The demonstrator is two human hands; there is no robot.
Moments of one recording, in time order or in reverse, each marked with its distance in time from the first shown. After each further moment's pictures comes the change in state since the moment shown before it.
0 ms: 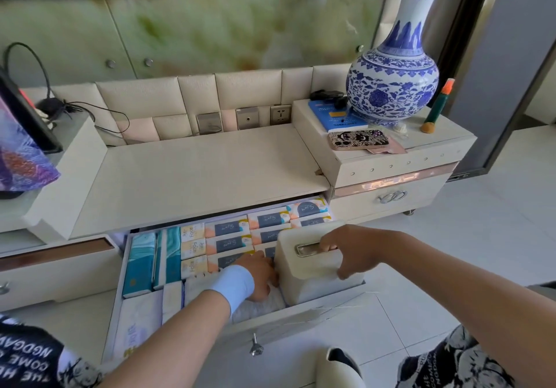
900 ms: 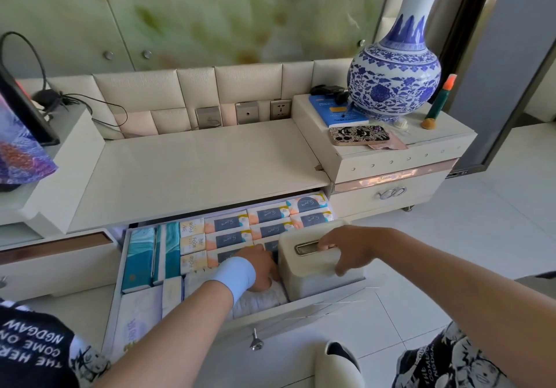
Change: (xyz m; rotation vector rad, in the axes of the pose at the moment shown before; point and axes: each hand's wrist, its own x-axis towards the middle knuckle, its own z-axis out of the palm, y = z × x) left_hand -0.001 -0.001 -0.006 -0.091 -0.014 -0.017; right_hand 0.015 -0.002 0.009 -0.043 -0.094 0.037
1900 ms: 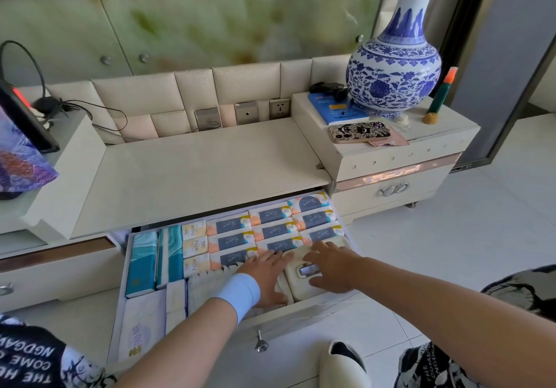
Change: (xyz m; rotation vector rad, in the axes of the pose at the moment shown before) left_hand 0.007 0.008 0.034 -0.050 0.190 -0.004; right_hand 0.026 -0.026 0.062 -0.078 0.134 -0.036
